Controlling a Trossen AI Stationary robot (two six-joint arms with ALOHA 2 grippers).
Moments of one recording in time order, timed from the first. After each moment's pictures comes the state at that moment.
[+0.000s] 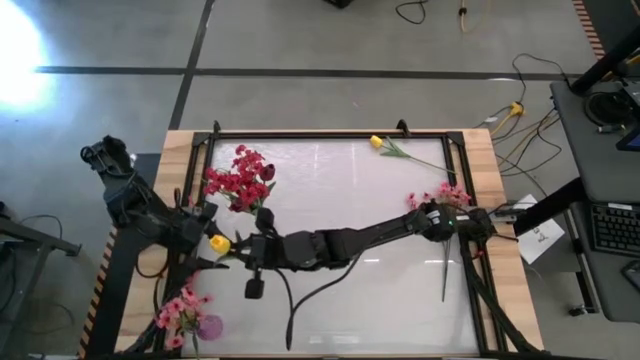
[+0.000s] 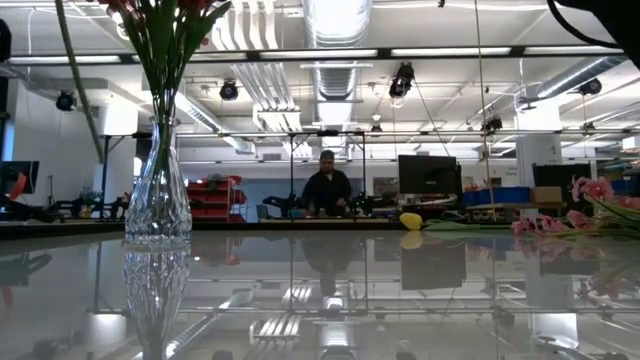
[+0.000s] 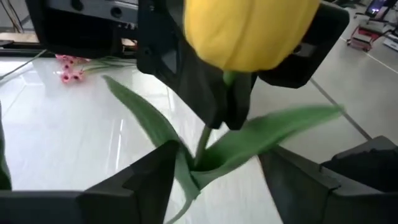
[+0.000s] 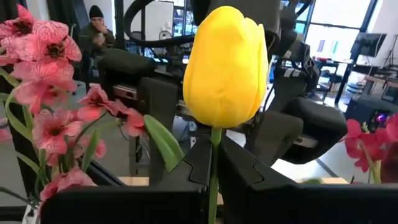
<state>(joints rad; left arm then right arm) -0.85 0.75 0.92 -0.59 -0.51 -0.41 0.28 2.38 2.35 0.08 0.36 -0.11</state>
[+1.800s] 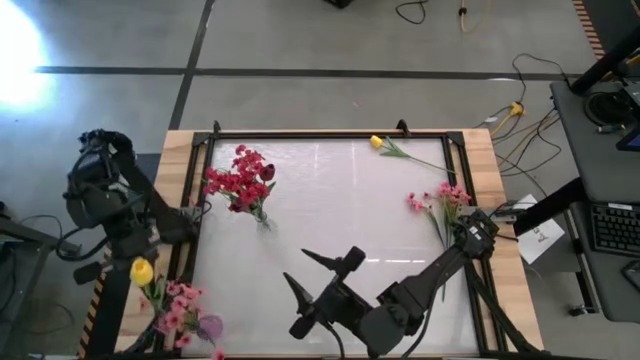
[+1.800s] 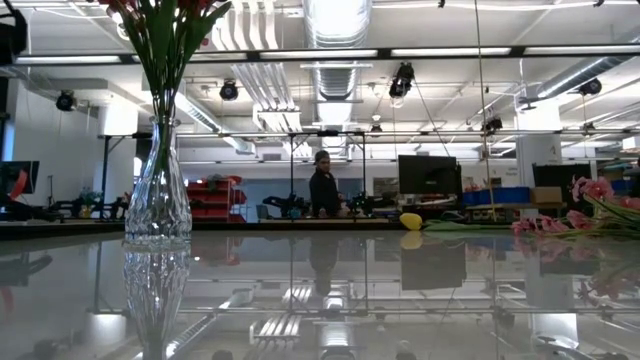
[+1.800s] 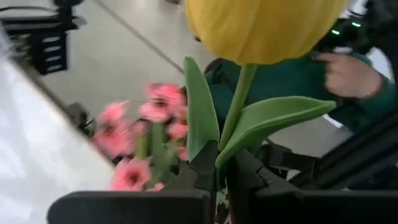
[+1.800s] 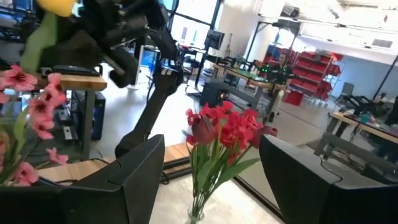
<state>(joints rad) -0.98 0.83 1.31 -0.82 0.14 -0.39 0.64 2.20 2.35 -0.05 1.31 -0.30</state>
